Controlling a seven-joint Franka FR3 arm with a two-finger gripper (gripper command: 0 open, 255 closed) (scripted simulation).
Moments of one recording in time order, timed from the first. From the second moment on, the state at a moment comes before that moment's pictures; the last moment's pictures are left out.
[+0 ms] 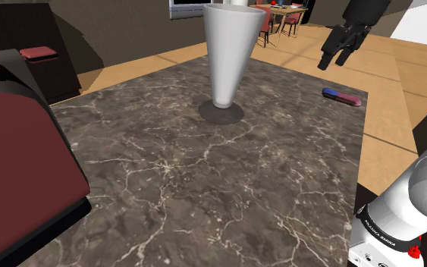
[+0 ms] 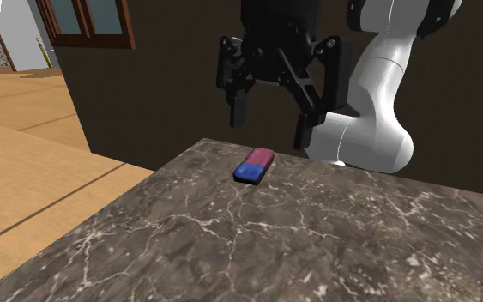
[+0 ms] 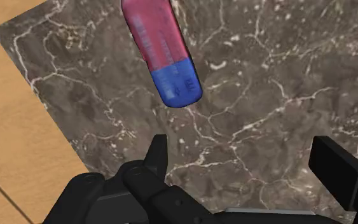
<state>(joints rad) -0.02 -0.77 -0.02 -2.32 -0.01 1.65 0.03</state>
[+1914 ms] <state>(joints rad) 0.04 -0.93 -0.22 -2.57 -0.12 1.71 -0.37</state>
